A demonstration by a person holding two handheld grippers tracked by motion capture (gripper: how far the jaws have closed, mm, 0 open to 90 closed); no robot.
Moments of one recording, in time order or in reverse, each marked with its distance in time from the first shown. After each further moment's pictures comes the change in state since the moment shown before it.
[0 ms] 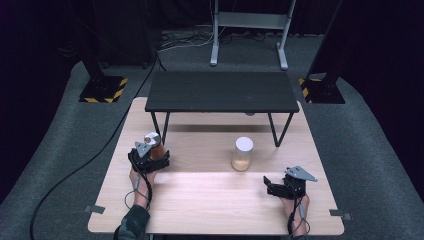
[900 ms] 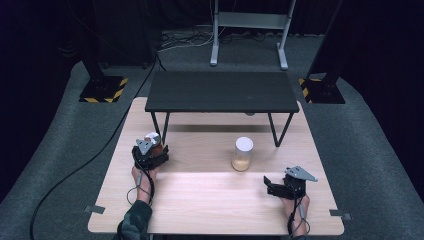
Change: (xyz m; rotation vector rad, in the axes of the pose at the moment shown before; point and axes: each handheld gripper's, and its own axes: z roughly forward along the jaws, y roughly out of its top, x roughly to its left) left arm -0.006 -0.006 0.011 -0.046 0.044 -0.005; right arm 0.000 0.000 0.000 0.000 0.002 0.002
